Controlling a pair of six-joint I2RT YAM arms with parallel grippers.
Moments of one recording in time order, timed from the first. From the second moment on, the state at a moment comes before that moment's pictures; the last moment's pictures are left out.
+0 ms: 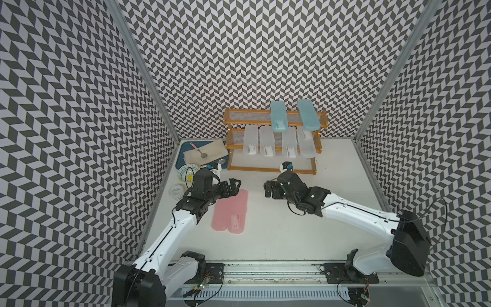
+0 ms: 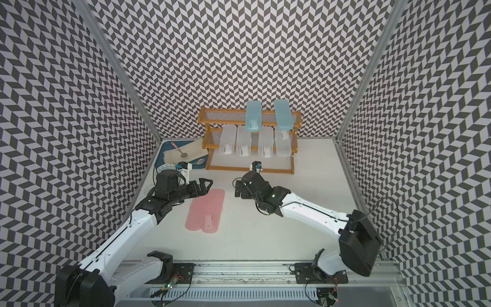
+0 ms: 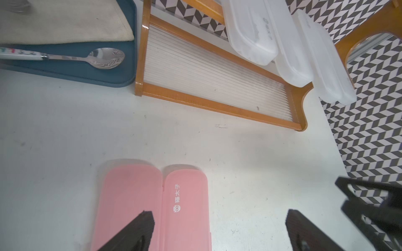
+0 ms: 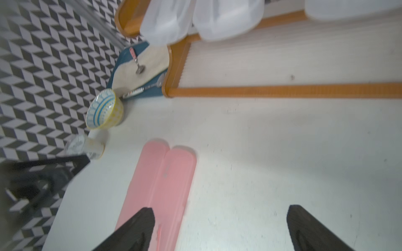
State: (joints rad) left arm -0.25 1.01 0.70 -0.28 0.25 -0.46; right arm 0.92 1.41 0.98 -0.30 0.28 0.75
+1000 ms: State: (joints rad) left arm -0.80 1.40 0.56 -0.02 -0.03 -0.78; right arm 1.04 1.09 0.53 -0.33 0.34 0.88
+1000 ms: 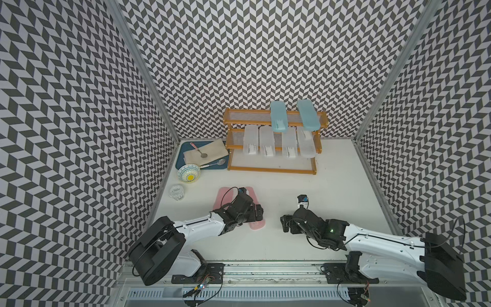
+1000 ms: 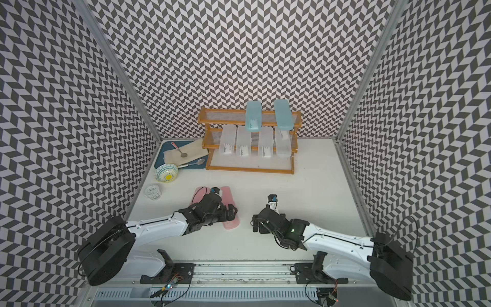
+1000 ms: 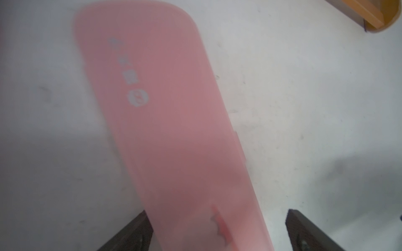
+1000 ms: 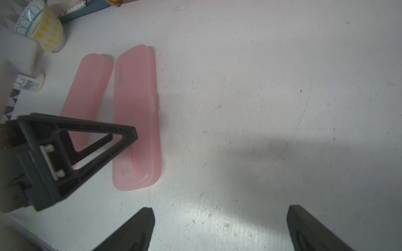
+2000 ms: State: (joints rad) left arm -0.51 1.04 0.43 -0.22 -0.15 -0.72; right arm 0.98 1.47 0.82 -0.18 0.16 0.33
